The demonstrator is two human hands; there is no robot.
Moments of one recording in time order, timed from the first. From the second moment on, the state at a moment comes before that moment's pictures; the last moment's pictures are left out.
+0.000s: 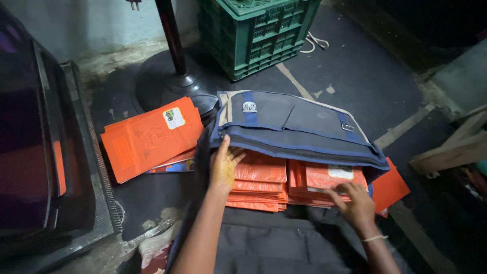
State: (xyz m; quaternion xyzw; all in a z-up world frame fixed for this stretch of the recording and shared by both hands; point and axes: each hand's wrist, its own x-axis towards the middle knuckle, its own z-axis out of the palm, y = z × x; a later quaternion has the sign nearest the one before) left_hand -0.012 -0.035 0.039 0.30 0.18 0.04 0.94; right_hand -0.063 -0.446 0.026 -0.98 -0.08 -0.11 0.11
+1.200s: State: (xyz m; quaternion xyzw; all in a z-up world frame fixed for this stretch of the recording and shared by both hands) left_hand -0.002 -0.046 -0.031 0.65 0.13 -0.17 0.73; right_hand 0.004 -0.384 0.018 -0.93 -0.16 -0.23 0.24
